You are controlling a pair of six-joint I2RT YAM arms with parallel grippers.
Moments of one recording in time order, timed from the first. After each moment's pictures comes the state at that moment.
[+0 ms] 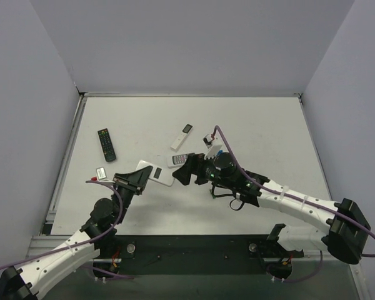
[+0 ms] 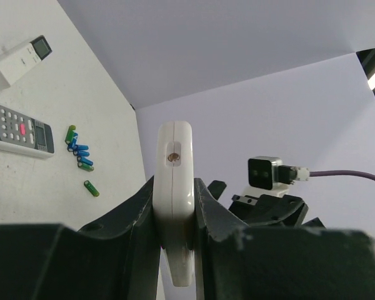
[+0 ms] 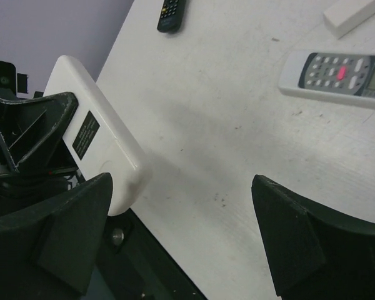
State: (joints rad) left arm -0.78 0.36 0.03 0.51 -0.43 -1.31; right arm 0.93 1.15 0.73 0.09 0.04 0.64
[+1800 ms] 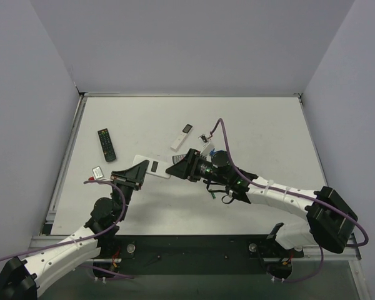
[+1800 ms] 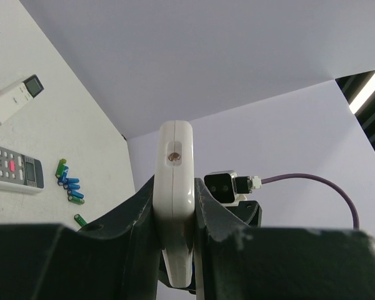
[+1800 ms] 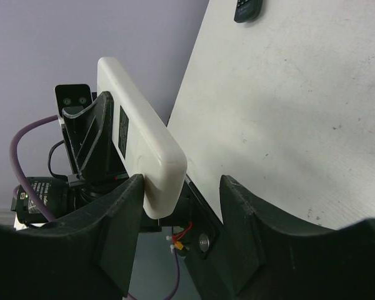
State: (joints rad) left arm -0.77 0.52 0.02 0.77 -0.52 -1.28; right arm 0.89 1.33 0.68 0.44 -0.19 1.02
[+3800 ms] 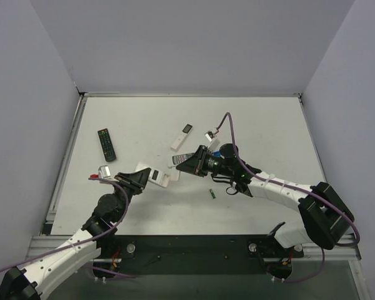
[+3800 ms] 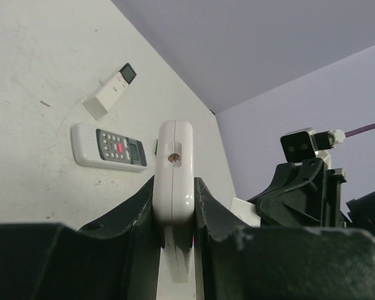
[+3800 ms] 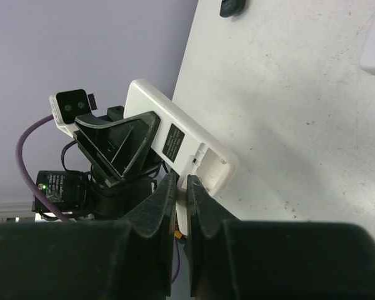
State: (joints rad) left arm -0.70 0.43 0.02 0.48 -0.42 -1.06; right arm 0.72 1.38 0.65 0.51 -0.41 1.05
